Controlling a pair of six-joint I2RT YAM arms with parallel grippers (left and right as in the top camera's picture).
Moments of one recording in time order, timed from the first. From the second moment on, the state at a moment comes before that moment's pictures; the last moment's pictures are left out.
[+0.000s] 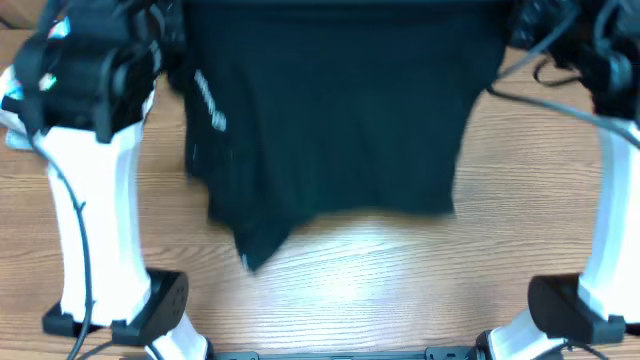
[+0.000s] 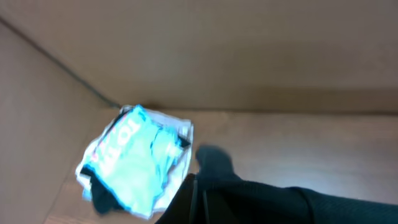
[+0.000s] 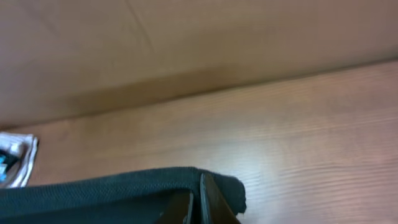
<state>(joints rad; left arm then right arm) -0.16 1.85 2.59 -1.29 -0.40 -0.03 0.06 1.78 2.43 -1.27 -0.01 0.25</state>
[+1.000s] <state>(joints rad) -0.16 2.19 2.45 -1.68 -0.06 -0.04 0.05 2.08 2.30 -1.60 -0.05 0.23</state>
